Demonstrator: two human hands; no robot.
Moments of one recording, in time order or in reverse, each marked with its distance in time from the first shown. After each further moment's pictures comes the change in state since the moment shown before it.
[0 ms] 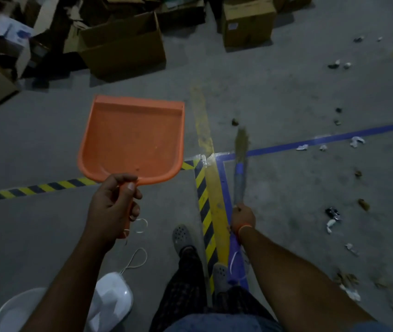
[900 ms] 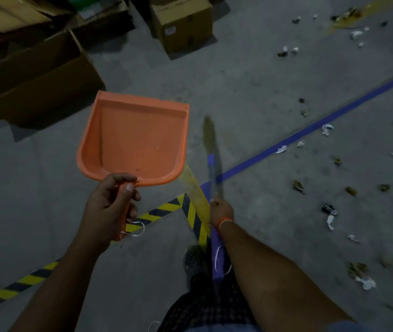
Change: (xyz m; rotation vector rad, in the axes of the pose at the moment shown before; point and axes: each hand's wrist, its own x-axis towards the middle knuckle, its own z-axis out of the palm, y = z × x) left_hand 0.377 0.058 0.055 0.081 -0.412 -0.011; right_hand 0.195 -0.241 0.025 0.141 0.016 0.157
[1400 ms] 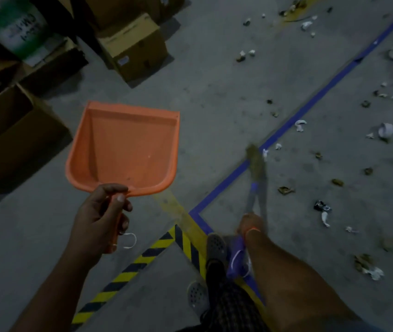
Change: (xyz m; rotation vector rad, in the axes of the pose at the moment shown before) left_hand 0.153 0.068 0.079 0.099 -0.193 0.033; right_hand 0.121 0.044 -0.118 0.155 0.135 0.433
